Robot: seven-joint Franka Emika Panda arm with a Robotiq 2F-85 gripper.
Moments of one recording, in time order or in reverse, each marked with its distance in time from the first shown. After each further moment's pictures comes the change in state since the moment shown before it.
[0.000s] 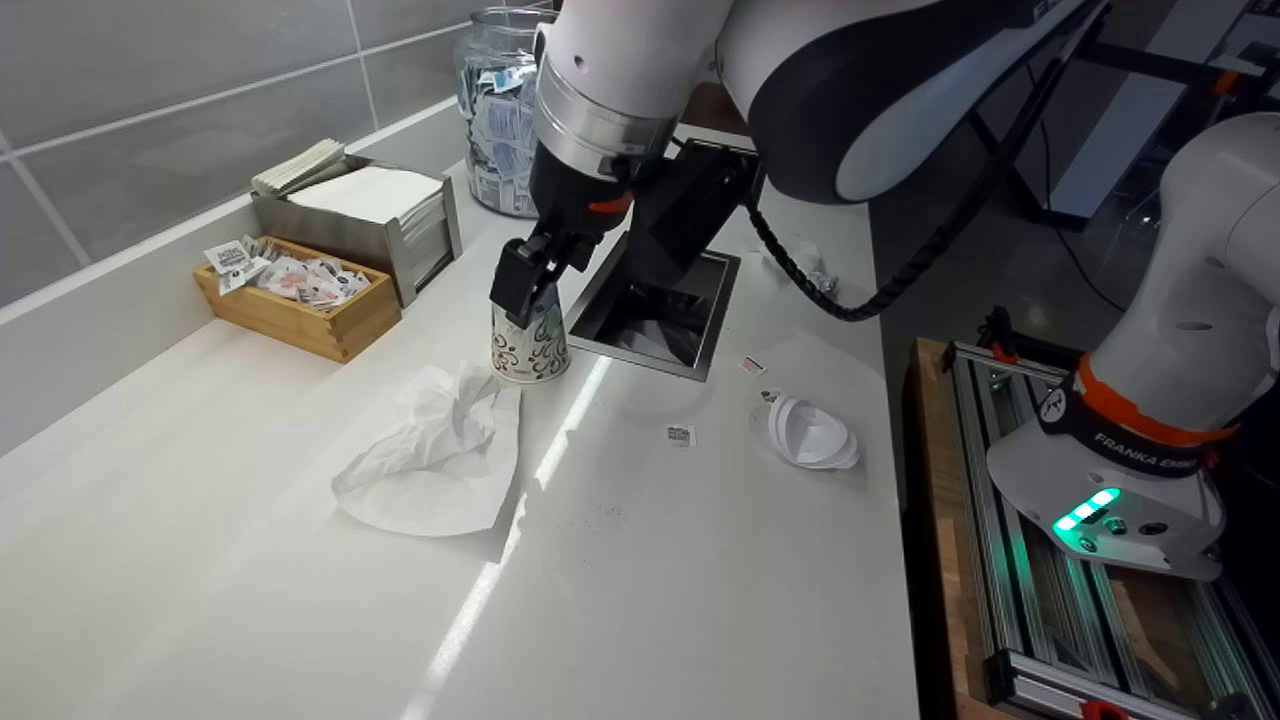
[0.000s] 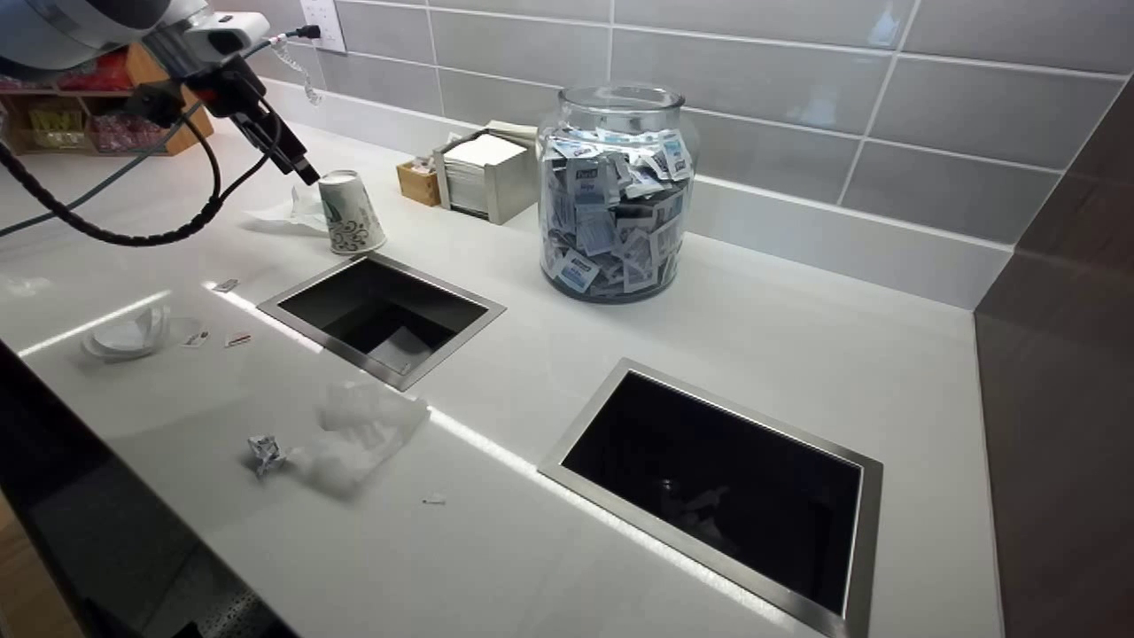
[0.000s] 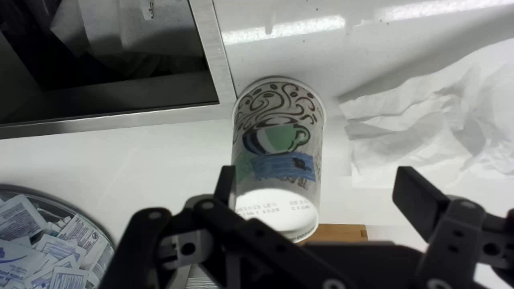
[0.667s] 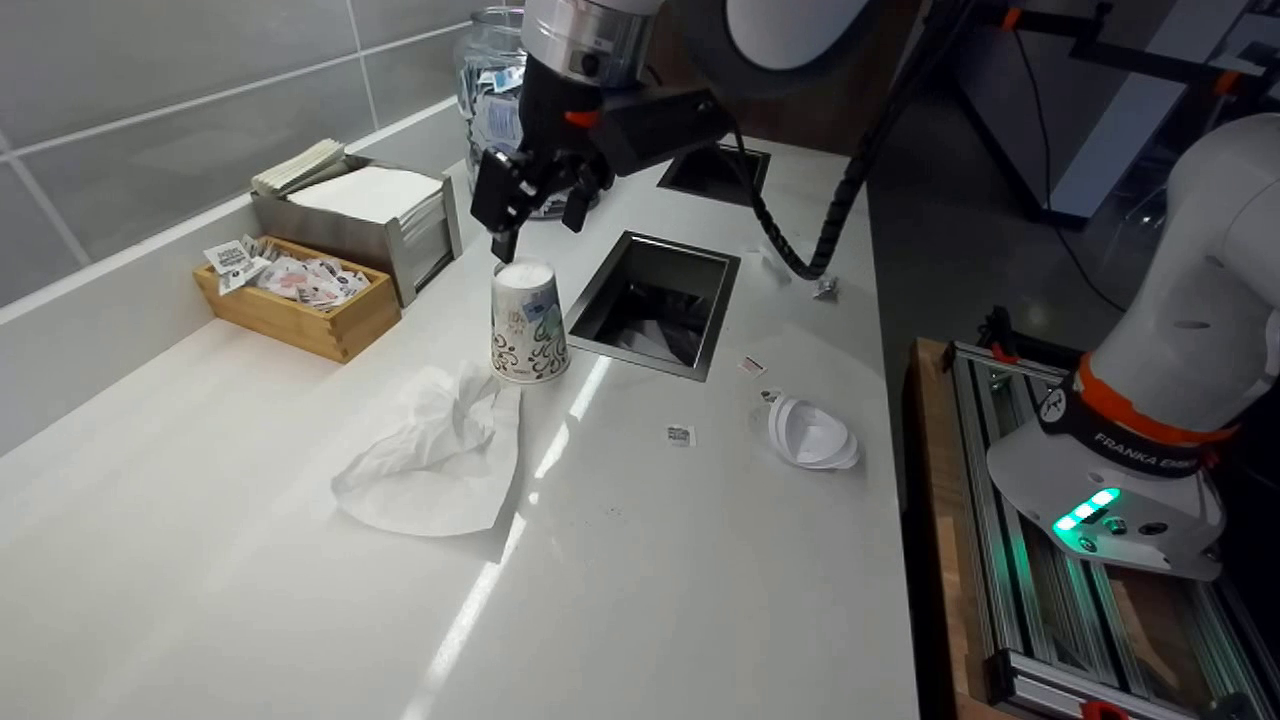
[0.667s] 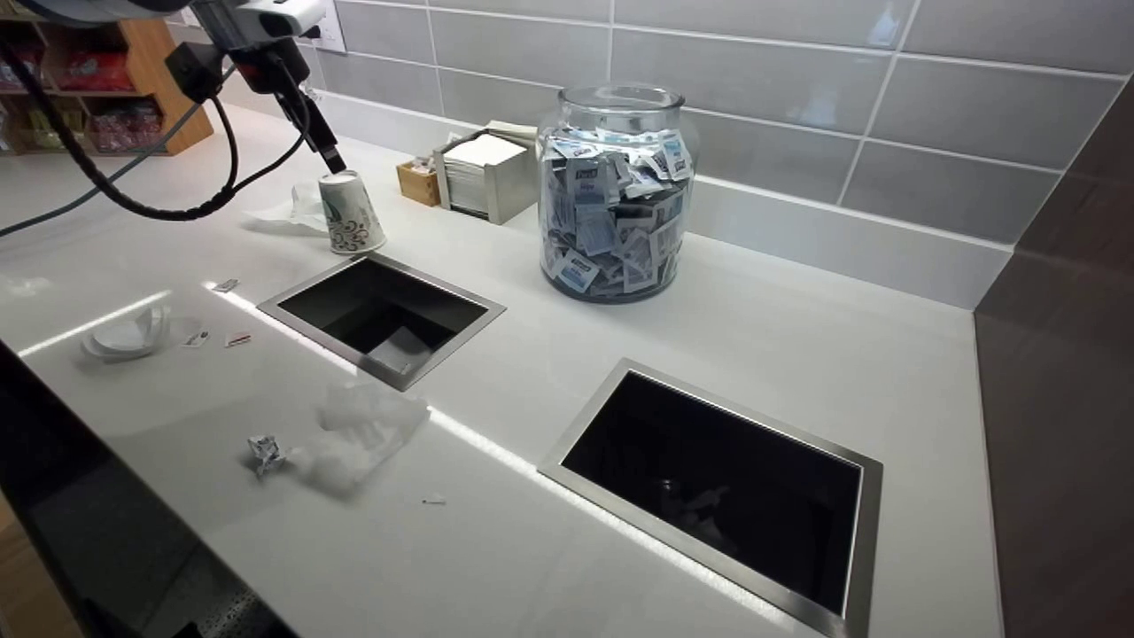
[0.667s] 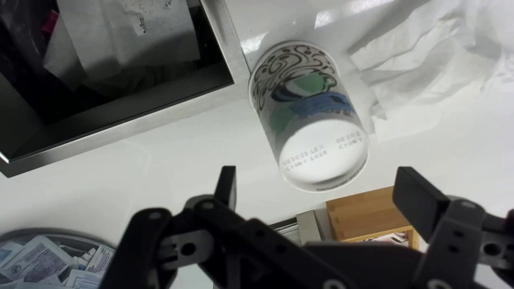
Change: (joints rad) arm -0.073 0.009 -0.032 0.090 0.358 -0.061 -0.231
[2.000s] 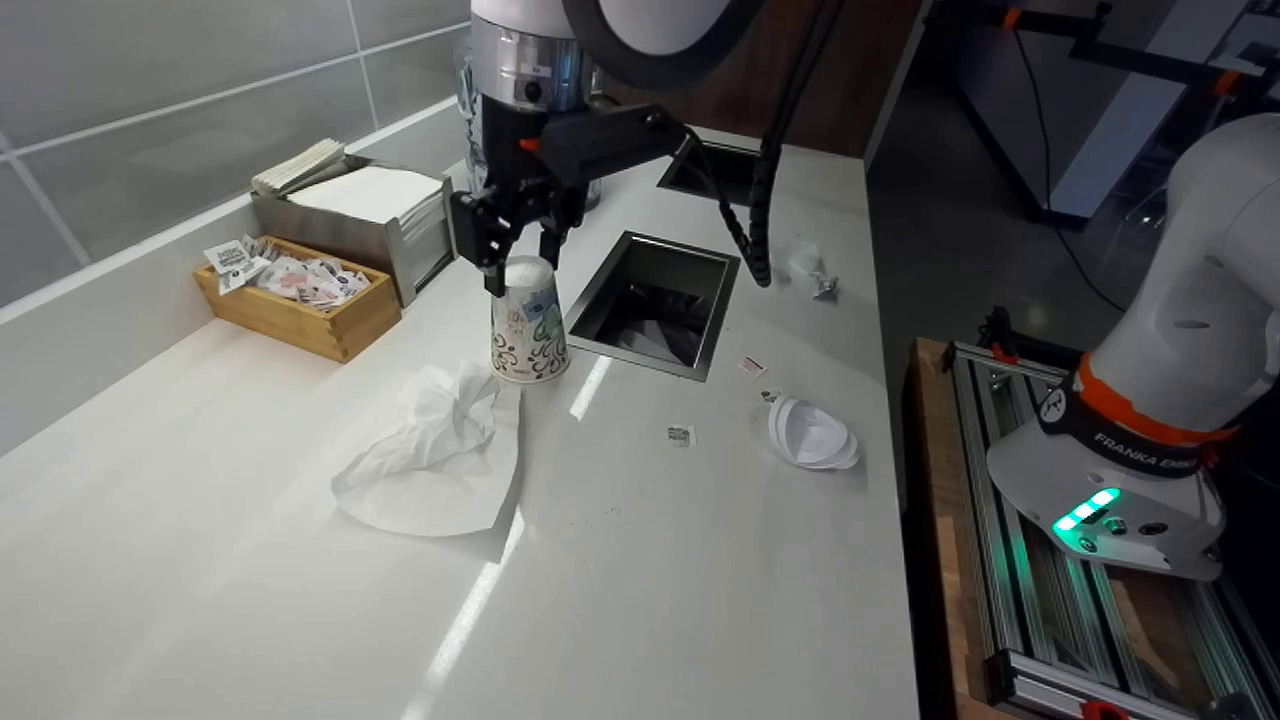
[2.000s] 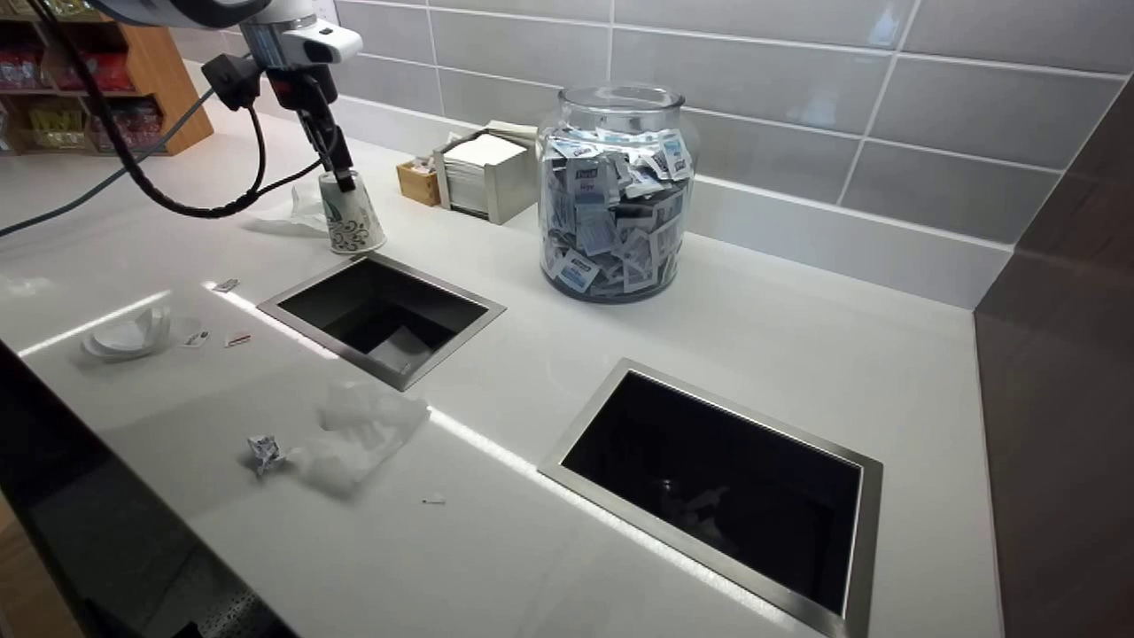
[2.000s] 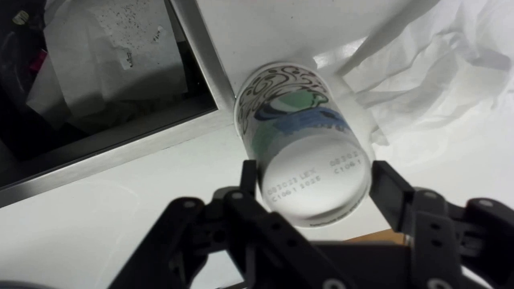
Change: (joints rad) arm 0.003 0.158 -0.004 0.173 0.111 -0.157 -0.077
